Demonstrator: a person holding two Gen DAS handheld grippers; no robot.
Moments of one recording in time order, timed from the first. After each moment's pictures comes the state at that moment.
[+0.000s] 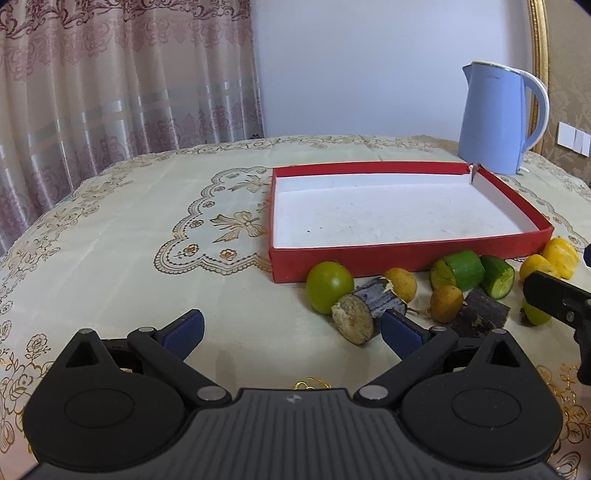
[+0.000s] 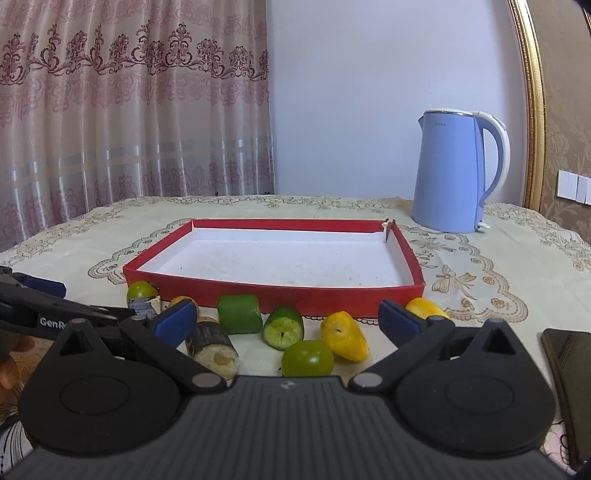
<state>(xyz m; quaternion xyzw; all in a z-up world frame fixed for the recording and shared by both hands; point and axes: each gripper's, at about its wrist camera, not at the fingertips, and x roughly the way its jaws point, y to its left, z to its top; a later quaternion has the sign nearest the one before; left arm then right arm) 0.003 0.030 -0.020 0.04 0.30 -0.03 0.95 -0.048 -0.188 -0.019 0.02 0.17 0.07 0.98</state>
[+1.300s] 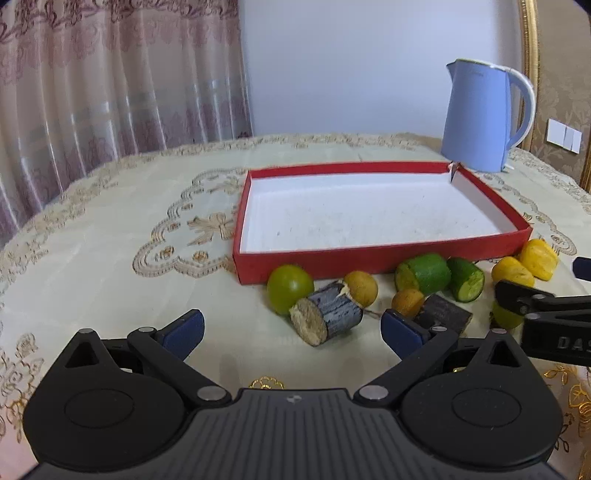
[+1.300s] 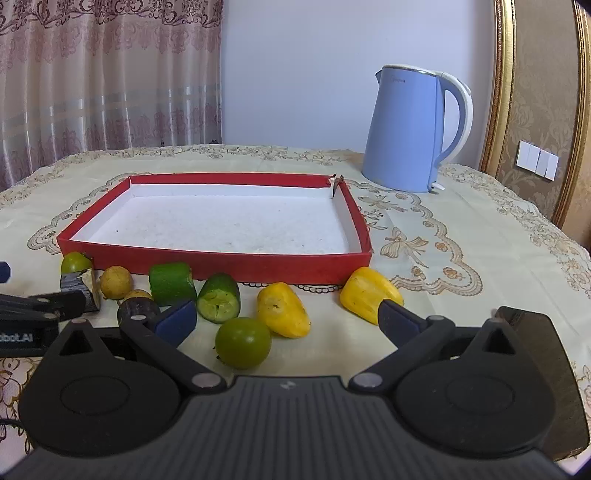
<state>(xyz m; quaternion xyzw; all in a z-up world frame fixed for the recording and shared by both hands) 0.000 0.013 -0.014 0.04 0.31 -0.04 0.95 -0.024 -0.199 -0.017 0.00 0.26 -0.03 0.97</state>
